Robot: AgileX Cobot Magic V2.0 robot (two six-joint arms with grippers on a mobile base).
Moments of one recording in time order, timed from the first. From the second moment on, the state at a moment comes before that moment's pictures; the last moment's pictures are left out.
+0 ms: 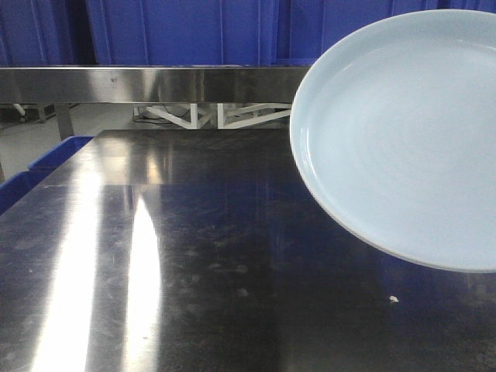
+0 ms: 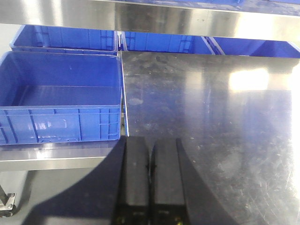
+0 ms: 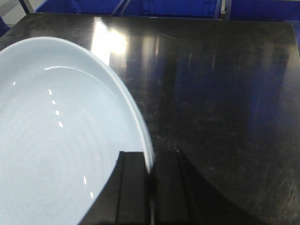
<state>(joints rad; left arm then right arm) -0.22 0.71 -0.35 -0.10 0.04 -0.02 0.24 0.67 -0.44 0.05 0.26 0.10</state>
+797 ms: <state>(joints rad) -0.22 0.71 -0.35 -0.10 0.04 -0.02 0.24 0.67 -0.44 0.05 0.26 0.10</state>
